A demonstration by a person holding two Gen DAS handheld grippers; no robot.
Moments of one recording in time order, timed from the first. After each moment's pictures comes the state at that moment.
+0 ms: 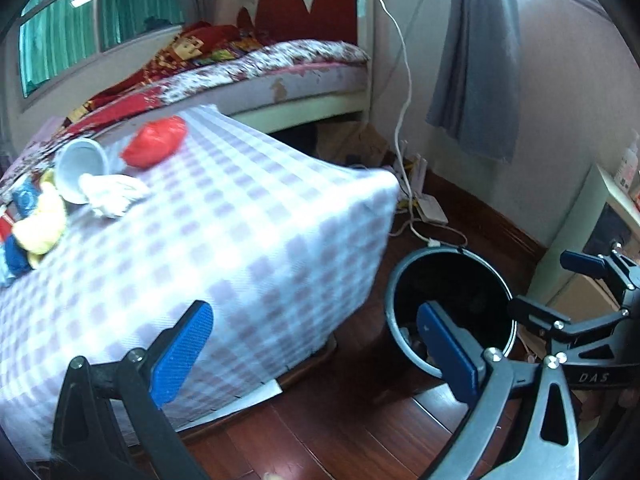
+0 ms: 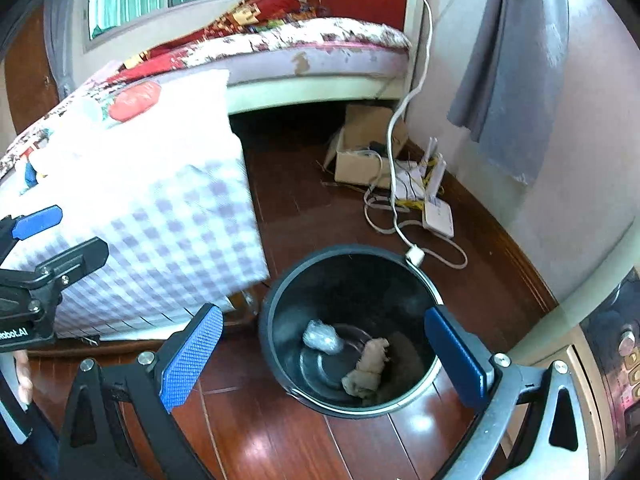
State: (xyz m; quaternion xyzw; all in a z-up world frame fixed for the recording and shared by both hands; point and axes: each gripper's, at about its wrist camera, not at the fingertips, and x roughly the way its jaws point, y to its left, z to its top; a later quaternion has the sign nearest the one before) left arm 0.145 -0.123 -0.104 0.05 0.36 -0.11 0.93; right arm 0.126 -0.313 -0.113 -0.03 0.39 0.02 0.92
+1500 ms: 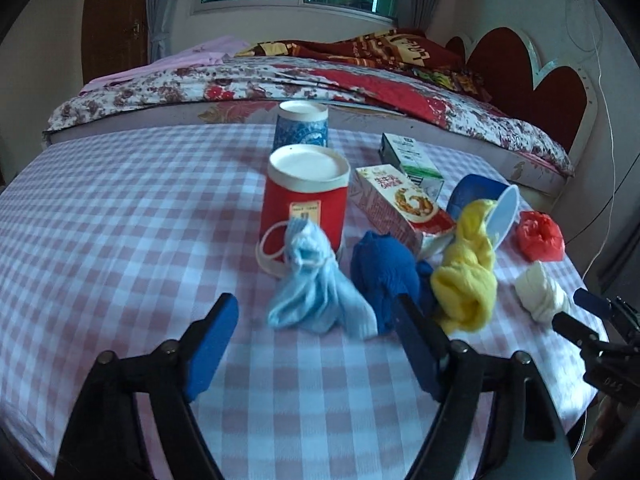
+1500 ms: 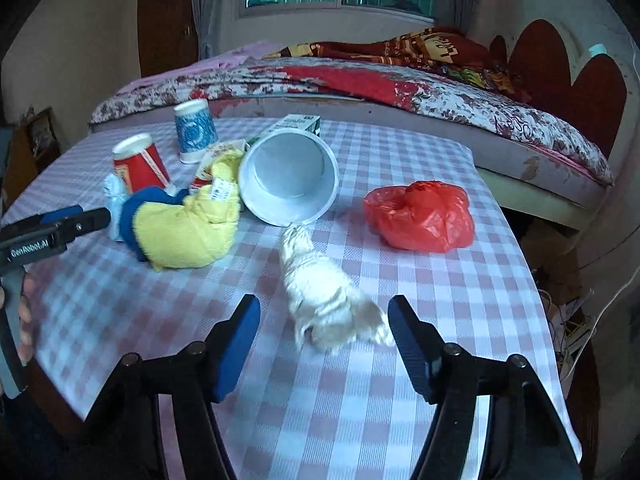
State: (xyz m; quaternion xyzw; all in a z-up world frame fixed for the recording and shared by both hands) left arm 0.214 0.237 -0.090 -0.12 0.35 0.13 0.92; right arm 0.284 0.008 -0.077 -0.14 0.35 0.26 0.89
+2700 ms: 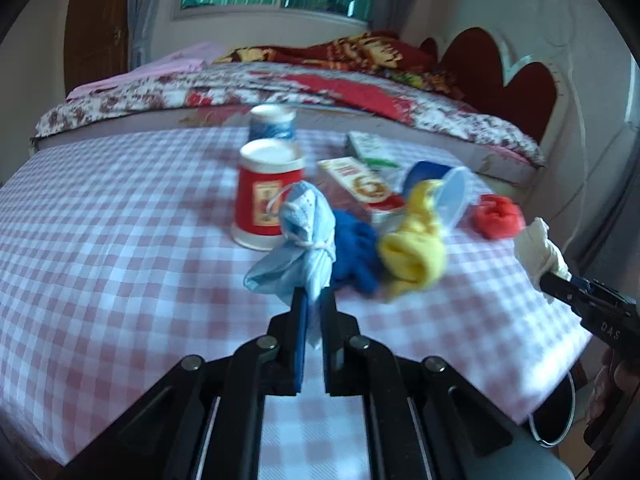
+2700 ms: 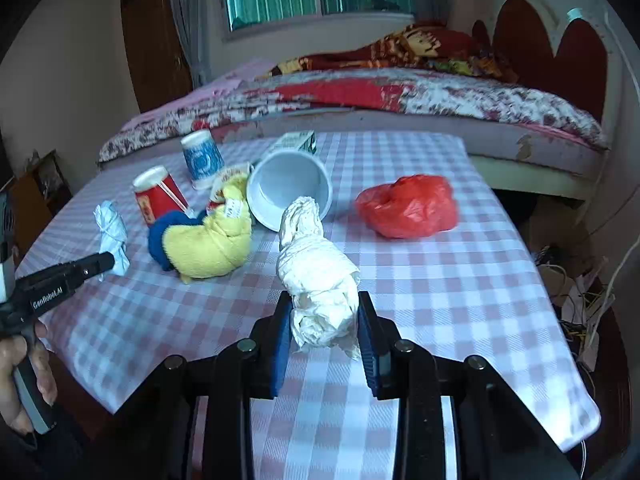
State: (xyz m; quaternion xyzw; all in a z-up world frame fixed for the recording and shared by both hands) left arm 0.170 0.213 -0.073 -0.12 0.34 0.08 0.93; right arm 0.255 -0.028 -0.052 -0.05 0.34 0.27 0.90
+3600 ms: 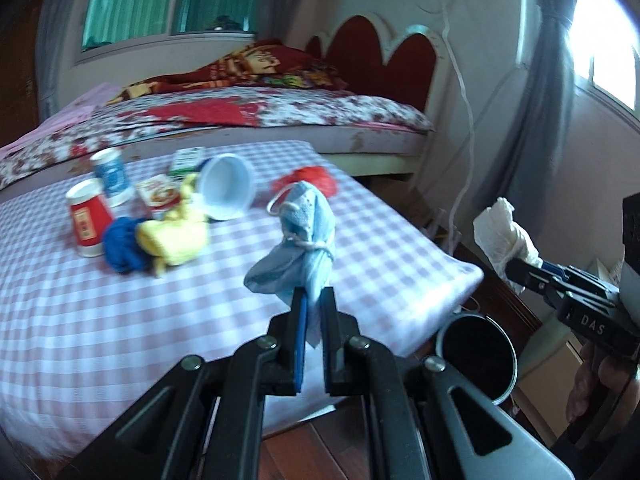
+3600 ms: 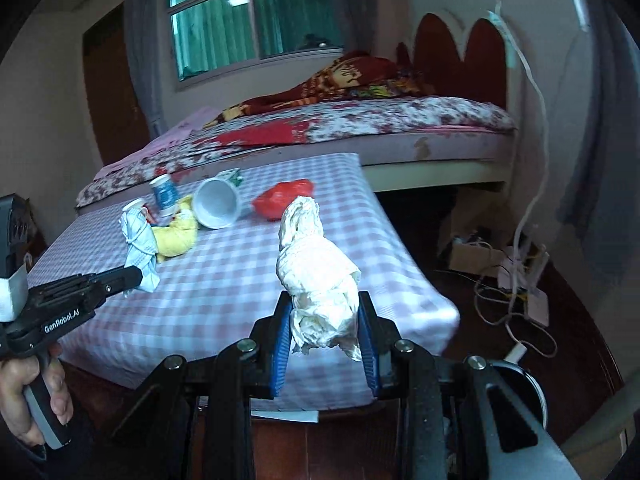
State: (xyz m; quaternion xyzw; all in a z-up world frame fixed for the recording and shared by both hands) left arm 0.137 0.040 -0.046 -0.06 0.32 -0.08 0.94; right arm 0.157 -0.188 -0.030 0.00 0.30 0.17 0.94
